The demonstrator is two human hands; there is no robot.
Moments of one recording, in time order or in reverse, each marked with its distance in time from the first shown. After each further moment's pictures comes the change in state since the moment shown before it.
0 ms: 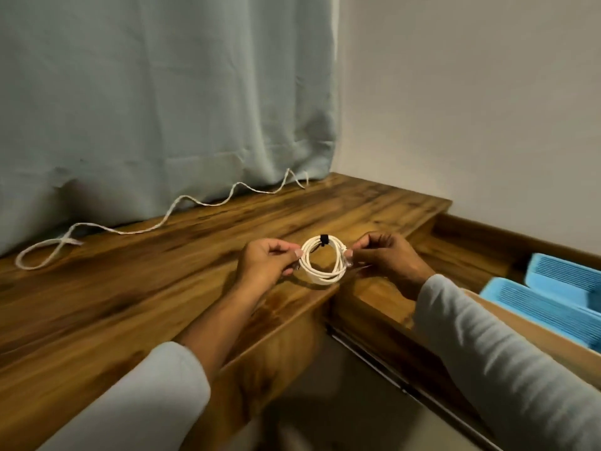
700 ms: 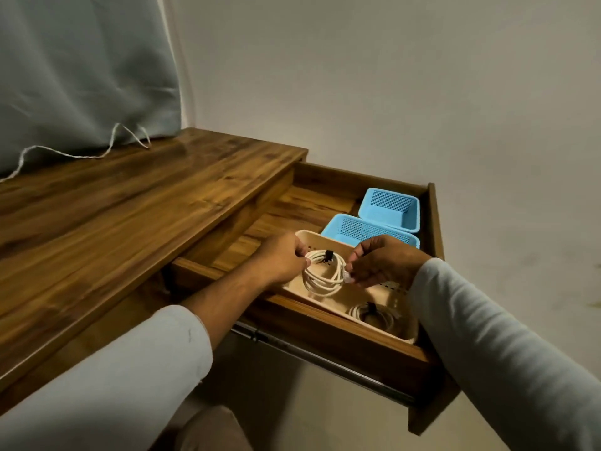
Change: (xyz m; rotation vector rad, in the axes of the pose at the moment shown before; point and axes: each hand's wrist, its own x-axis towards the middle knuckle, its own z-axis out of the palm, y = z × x) left_hand -0.057 -0.019 0.262 0.787 -0.663 0.218; right_hand -0.152 0.066 -0.227 -0.073 0.191 0.509
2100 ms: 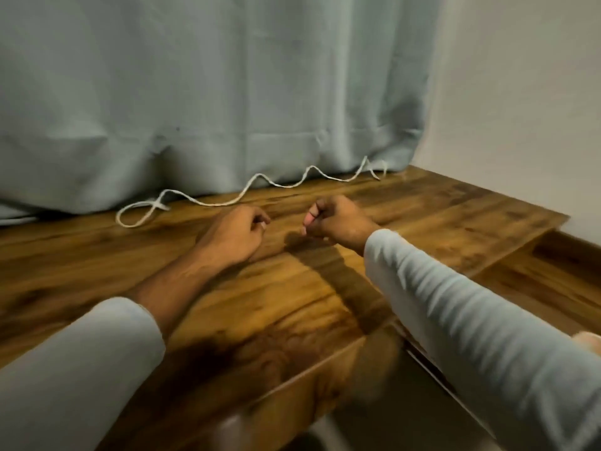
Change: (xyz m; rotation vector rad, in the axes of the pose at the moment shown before) left_hand -0.212 -0.272 -0.289 0.292 0.680 -0.405; right_hand 0.087 -0.226 0.447 -0.445 -0.360 -0.693
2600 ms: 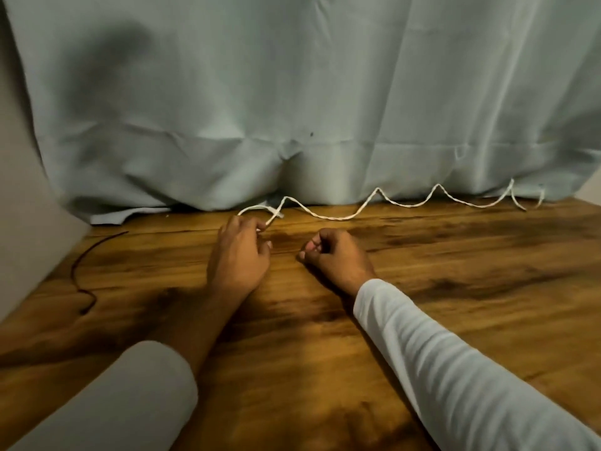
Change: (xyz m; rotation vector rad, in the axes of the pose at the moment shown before) left_hand -0.015 -0.188 -0.035 0.106 0.366 -0.354; right_hand 0.101 -0.047 0.204 0.024 -0.023 -0.142
